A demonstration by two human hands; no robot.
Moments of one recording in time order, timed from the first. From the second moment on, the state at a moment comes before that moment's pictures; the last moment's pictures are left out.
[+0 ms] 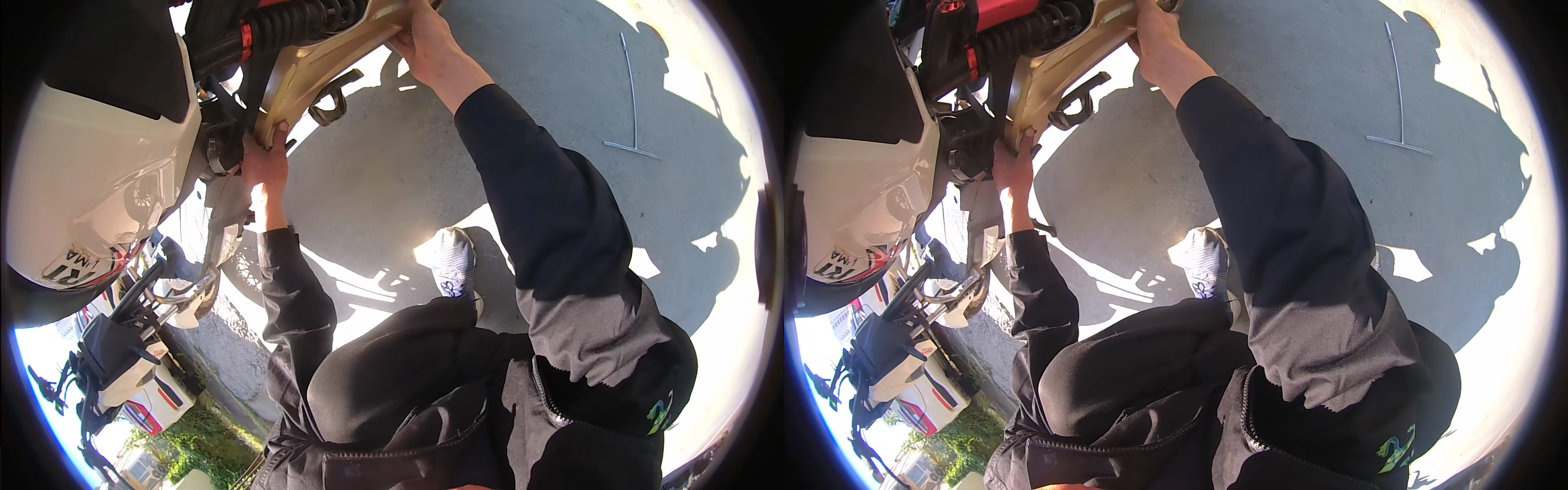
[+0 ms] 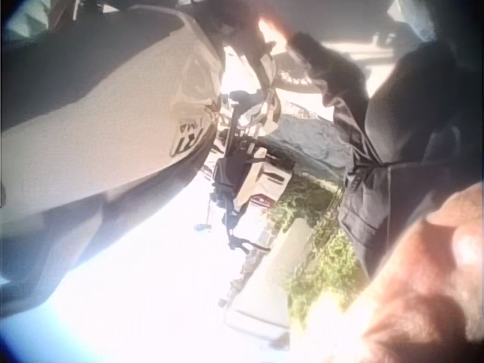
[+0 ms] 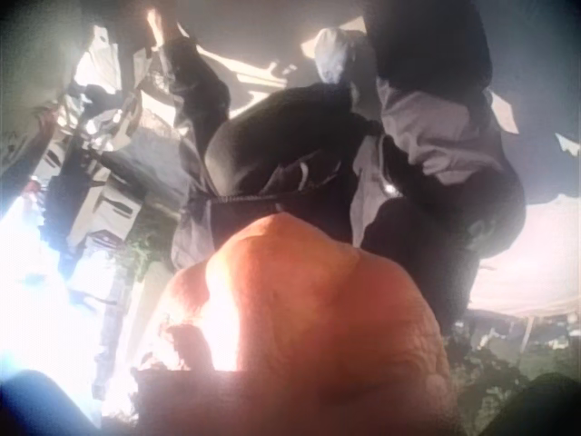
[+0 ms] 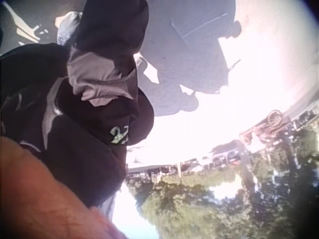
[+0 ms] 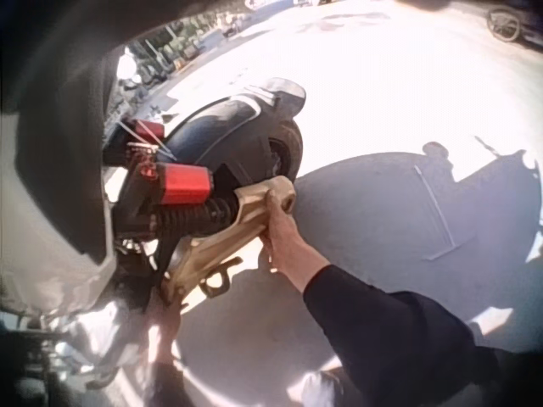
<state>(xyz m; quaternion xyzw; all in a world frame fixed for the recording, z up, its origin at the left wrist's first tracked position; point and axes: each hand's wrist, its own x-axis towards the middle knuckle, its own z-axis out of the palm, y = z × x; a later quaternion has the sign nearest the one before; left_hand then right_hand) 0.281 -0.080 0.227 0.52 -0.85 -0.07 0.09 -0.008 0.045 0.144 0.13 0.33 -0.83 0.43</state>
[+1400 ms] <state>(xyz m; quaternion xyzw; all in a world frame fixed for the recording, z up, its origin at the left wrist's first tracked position) 0.296 -0.081 0.224 0.49 -0.85 0.00 0.17 0.063 0.102 0.201 -0.11 0.42 -0.73 0.53</state>
